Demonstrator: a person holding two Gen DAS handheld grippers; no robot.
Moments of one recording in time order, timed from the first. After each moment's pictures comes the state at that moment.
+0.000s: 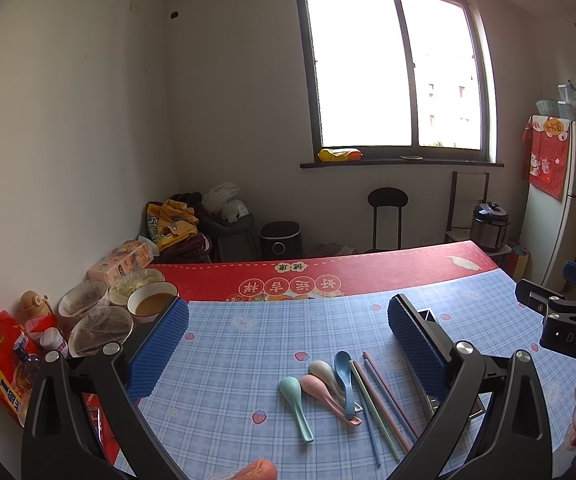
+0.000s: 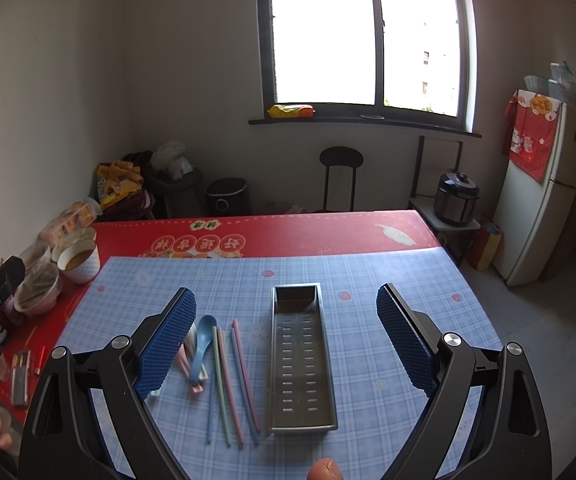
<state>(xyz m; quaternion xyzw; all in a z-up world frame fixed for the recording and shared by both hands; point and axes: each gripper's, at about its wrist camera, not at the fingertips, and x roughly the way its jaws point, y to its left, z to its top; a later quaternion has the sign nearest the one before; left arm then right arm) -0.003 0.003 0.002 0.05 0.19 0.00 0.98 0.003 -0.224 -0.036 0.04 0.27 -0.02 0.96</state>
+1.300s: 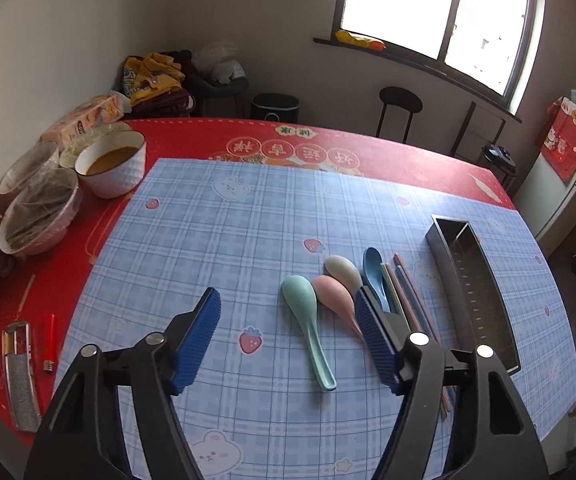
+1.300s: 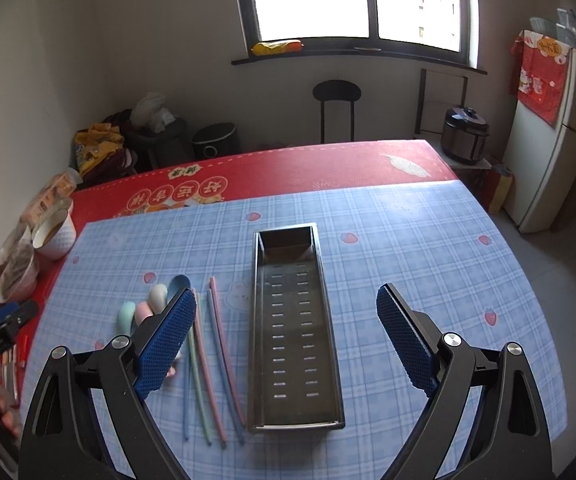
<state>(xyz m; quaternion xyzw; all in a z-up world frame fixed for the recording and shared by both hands) 0.109 0.077 -0.161 -0.04 0.41 -0.04 0.91 0.082 -0.251 -0.140 0.08 0.38 -0.02 0.92</state>
